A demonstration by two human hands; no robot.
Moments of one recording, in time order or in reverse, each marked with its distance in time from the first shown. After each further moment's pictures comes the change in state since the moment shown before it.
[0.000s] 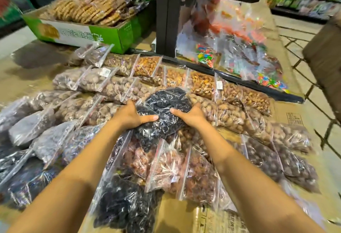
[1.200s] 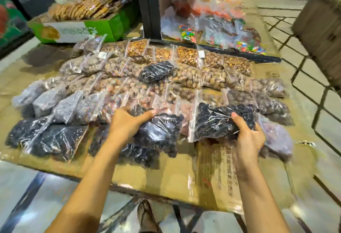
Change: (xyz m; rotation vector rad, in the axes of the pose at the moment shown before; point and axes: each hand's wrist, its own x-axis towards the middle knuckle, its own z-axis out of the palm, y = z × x) left_hand -0.196 -0.027 0.086 -0.401 0.379 0.090; right_hand -0.220 0.191 -0.023 1.201 0.696 -0.001
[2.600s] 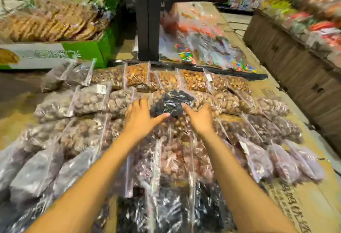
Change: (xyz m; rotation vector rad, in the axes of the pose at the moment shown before) left_hand 0.242 0.001 -0.030 0.473 -0.278 0.516; right_hand 0.000 0.039 0.291 -0.985 -0.169 -0.183
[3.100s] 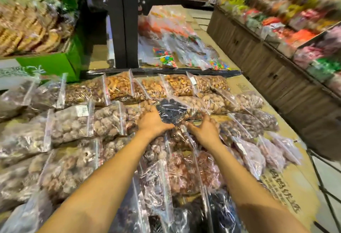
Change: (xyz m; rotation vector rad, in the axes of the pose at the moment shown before) left_hand 0.093 0.006 0.062 0.001 -0.266 0.060; right_hand 0.004 0.019 -0.002 -0.288 0.025 0.168
